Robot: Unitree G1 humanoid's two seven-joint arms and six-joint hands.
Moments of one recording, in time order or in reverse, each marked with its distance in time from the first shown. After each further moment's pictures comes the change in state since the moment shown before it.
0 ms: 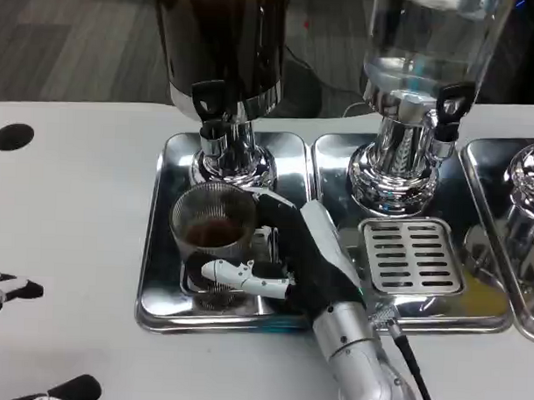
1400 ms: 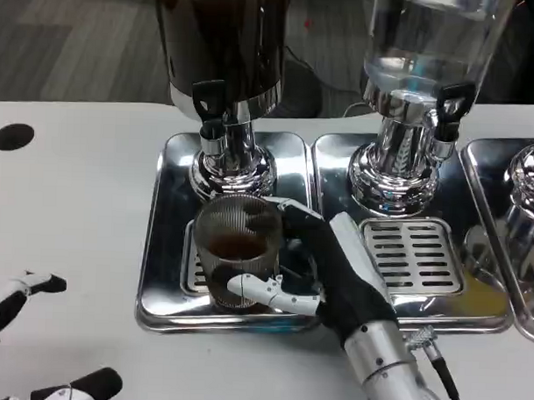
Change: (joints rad) left arm -0.048 -0.003 -0.054 -0.004 0.027 0.022 -0.024; right arm 0.141 -0.072 -0.028 -0.192 0.003 -0.002 0.074
